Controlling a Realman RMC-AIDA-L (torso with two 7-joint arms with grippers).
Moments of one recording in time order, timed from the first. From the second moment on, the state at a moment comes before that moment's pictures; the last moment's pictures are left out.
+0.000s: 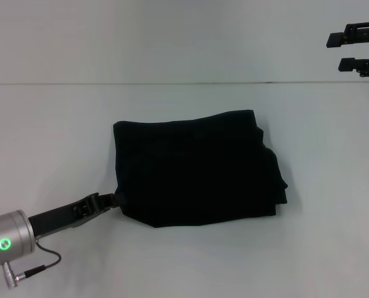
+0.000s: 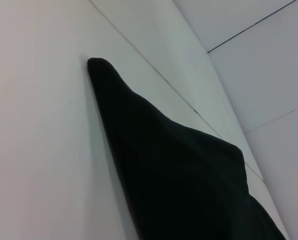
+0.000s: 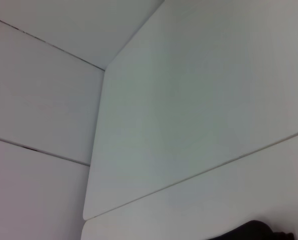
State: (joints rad) left arm -0.42 -2.13 0.63 0.48 1.93 1.28 -2.00; right arm 0.82 1.80 -0.57 -0.63 -2.17 -1.42 2.74
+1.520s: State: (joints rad) left arm -0.53 -1.94 0.57 0.65 2.05 1.59 -1.90; right arm 0.71 1.90 -0.54 -0.65 -2.14 -1.42 1.98
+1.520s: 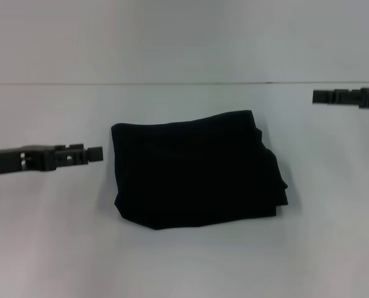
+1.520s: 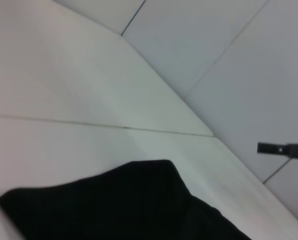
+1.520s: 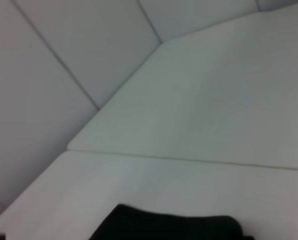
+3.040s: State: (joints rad) left arm -0.68 -2.01 0.76 0.76 2.17 1.55 -1.84; right arm 0.62 2.05 -0.63 -0.66 -2.13 -1.47 1.53
